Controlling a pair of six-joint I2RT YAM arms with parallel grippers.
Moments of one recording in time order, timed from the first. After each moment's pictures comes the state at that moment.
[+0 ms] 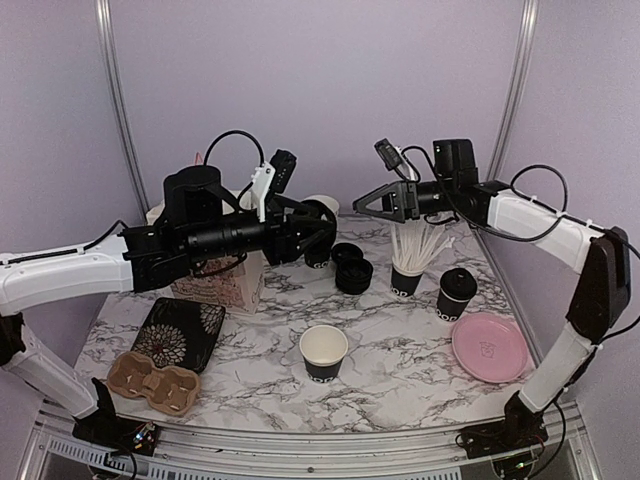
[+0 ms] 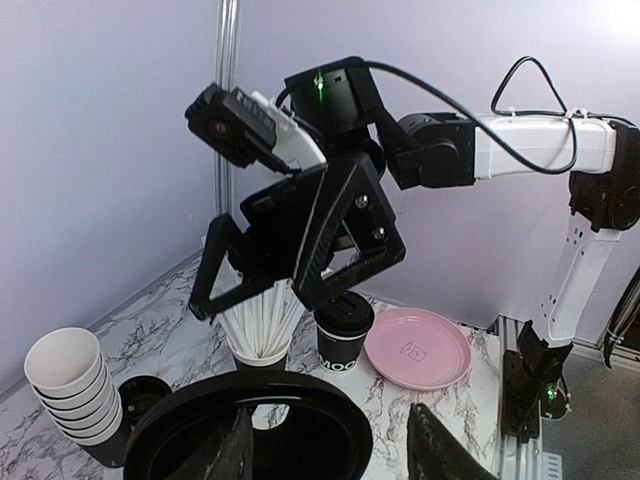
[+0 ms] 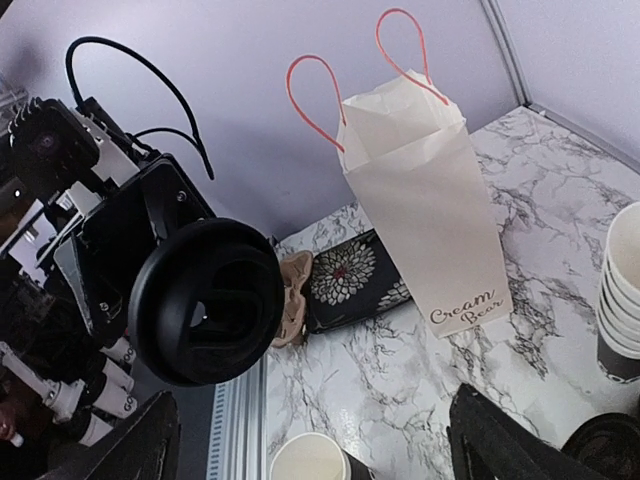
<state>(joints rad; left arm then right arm) -0.95 1.42 1.16 0.18 0.22 -0.10 0.43 1.65 1.46 -0.20 -1.16 0.18</state>
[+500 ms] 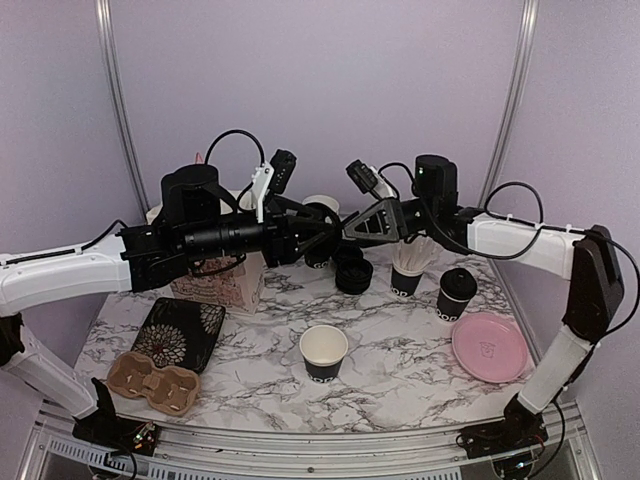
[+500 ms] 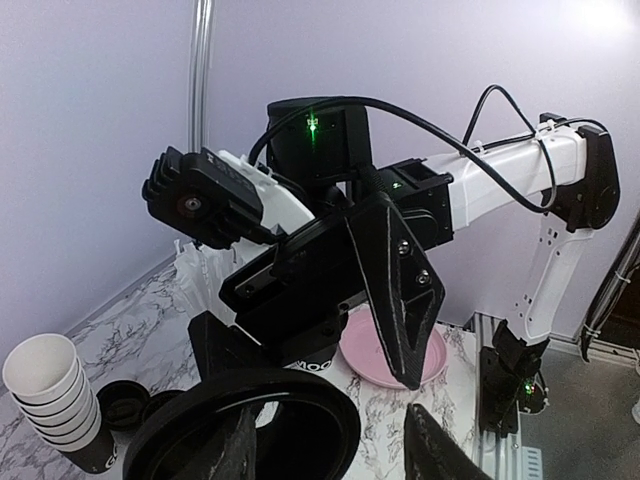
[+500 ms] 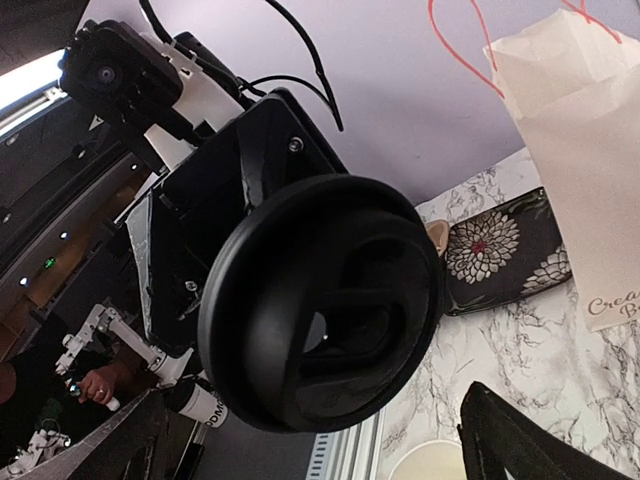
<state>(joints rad) -0.95 1.41 1.16 0.18 0.29 -0.11 0.56 1.65 1.27 0.23 -1.37 0.57</state>
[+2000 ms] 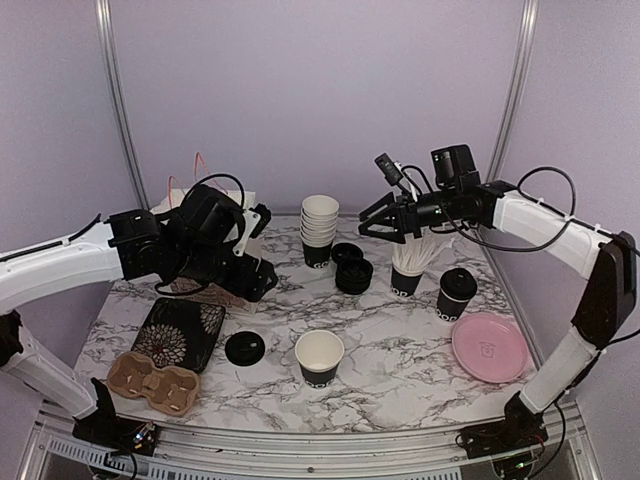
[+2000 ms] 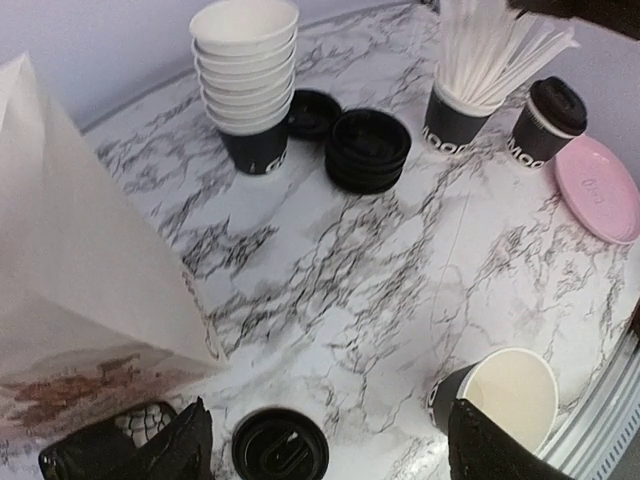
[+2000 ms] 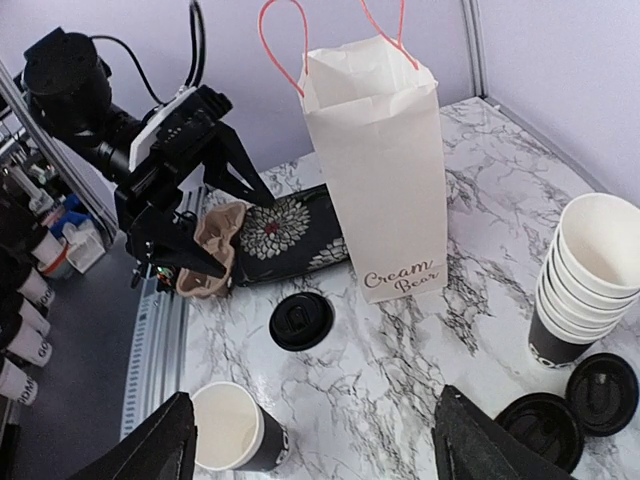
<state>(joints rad) -0.95 1.39 1.25 -0.59 -0.19 -0.26 0.44 1.62 1.42 -0.39 -1.04 -0.14</state>
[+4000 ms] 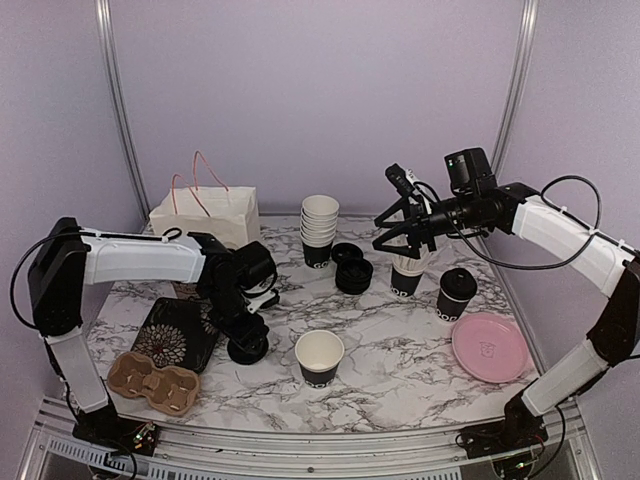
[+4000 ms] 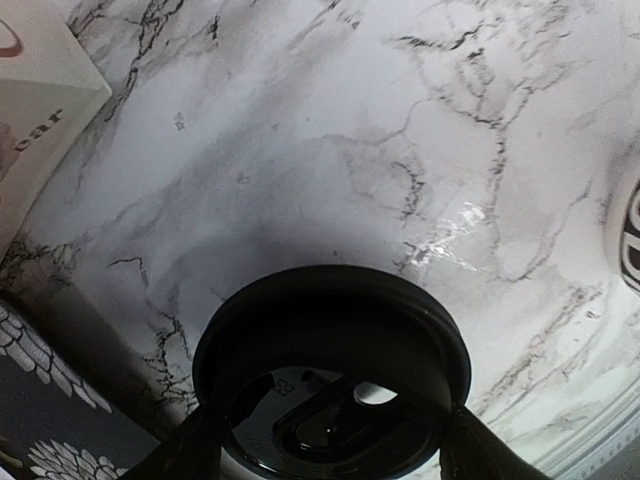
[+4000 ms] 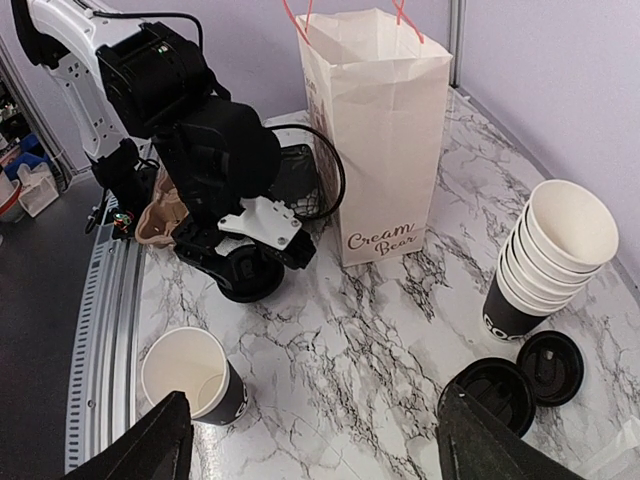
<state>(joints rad) -0.83 1.82 1.26 -0.92 0.04 -0.14 0.44 1.47 1.36 -0.56 -0.89 -0.42</state>
